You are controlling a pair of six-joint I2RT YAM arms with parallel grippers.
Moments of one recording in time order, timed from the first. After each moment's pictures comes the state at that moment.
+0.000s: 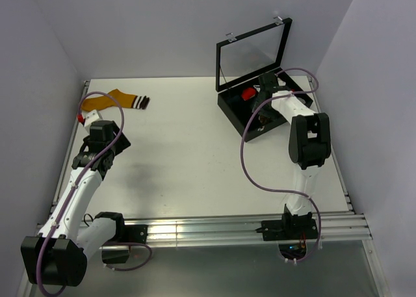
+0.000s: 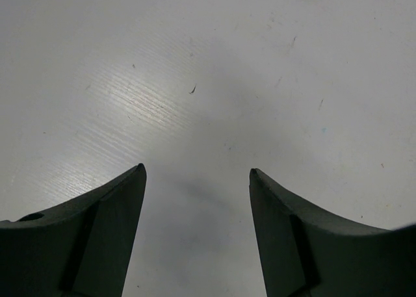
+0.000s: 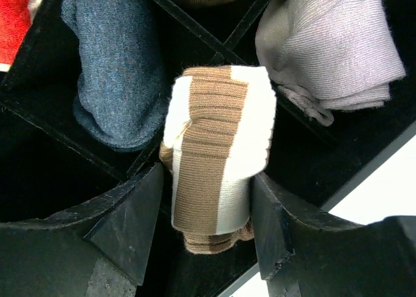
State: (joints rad) left arm -0.09 0.96 0.75 -0.48 -0.33 -0.56; right arm 0.13 2.03 1.58 -0.64 0.24 0.51
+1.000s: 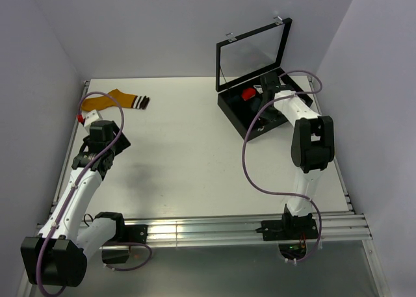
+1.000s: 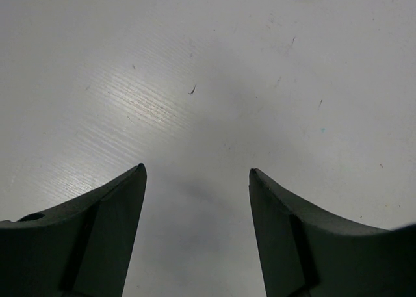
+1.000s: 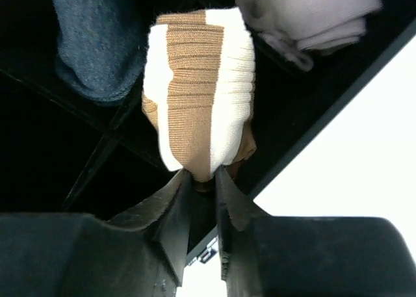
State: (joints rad) left arm -0.09 0.96 0.75 -0.48 -0.33 -0.56; right arm 0.12 1.97 1.58 -0.76 0.24 0.55
